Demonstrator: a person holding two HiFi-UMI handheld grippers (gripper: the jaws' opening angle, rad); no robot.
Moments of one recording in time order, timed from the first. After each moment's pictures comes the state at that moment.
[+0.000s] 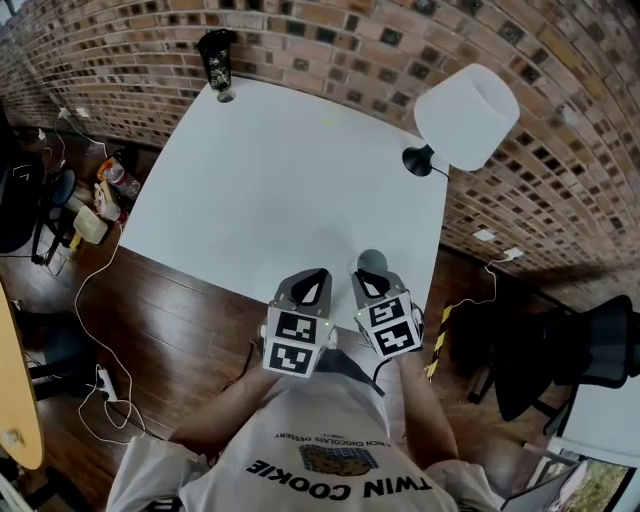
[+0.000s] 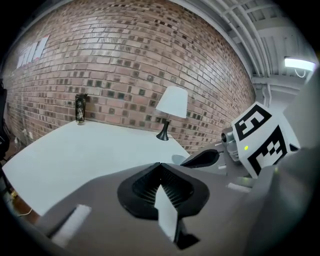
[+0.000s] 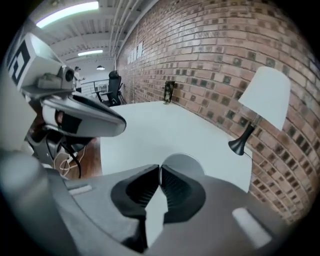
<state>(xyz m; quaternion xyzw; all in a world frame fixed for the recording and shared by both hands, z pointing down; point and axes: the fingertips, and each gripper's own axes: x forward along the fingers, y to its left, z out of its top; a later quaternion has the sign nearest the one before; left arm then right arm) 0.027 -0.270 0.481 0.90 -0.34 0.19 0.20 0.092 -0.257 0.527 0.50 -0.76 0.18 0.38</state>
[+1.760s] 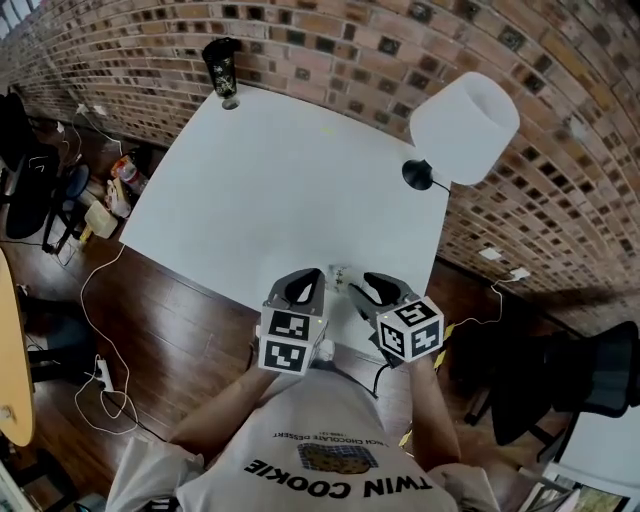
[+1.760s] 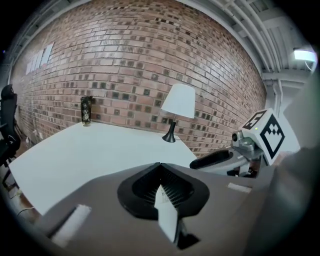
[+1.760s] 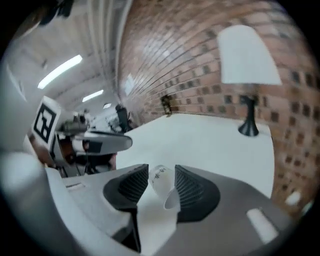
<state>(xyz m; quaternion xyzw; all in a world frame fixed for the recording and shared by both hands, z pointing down) 0.053 -0.285 0.484 0.88 -0.40 0.19 0.20 0.130 -0.259 0.517 0.44 -0.82 0.27 0.23</state>
